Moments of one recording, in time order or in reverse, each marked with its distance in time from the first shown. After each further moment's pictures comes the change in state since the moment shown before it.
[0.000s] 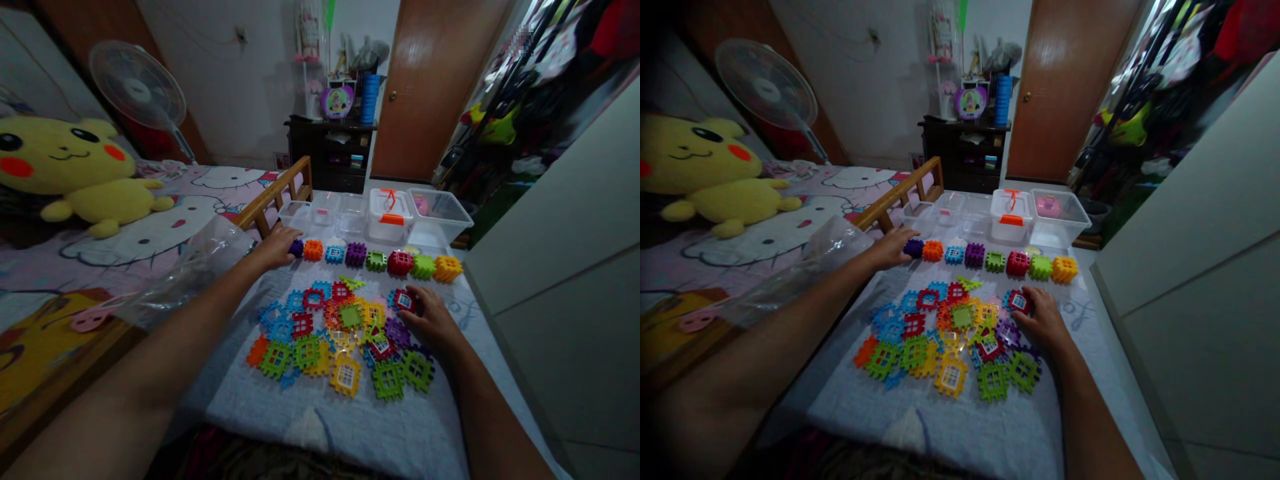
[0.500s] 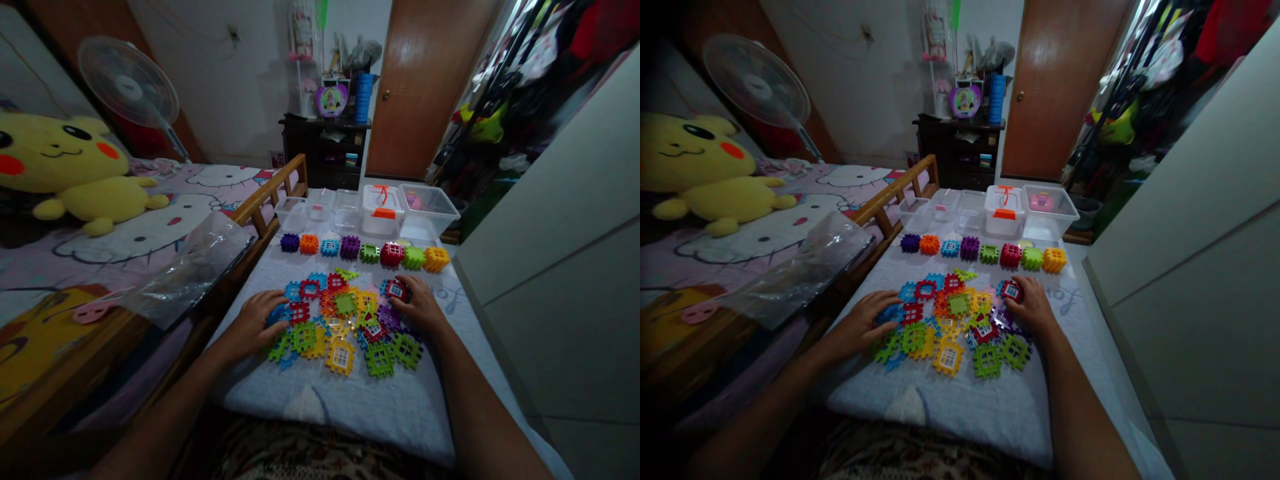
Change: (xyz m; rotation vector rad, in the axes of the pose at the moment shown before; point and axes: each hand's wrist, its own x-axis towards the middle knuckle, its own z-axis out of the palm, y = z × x) left_hand -0.174 0.066 0.033 -0.299 -0.007 -0.049; right_hand 0.001 -0.007 0.002 -0.006 0.007 -0.045
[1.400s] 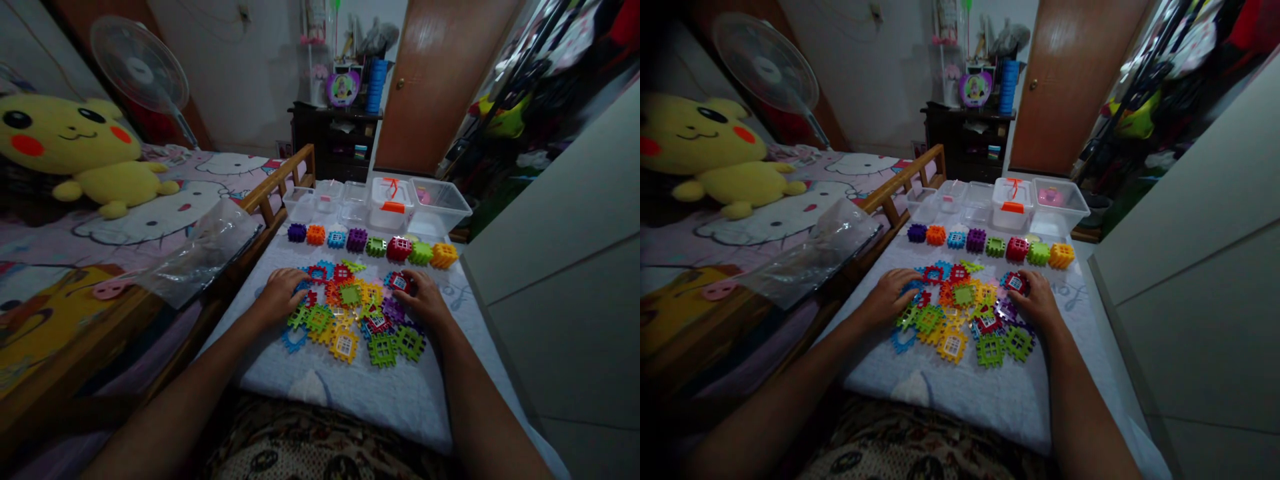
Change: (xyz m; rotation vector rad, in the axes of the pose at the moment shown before) left_hand 0.037 0.025 0.013 0.067 0.064 -0.003; right_hand 0.001 0.005 0.004 0.026 0.036 -0.003
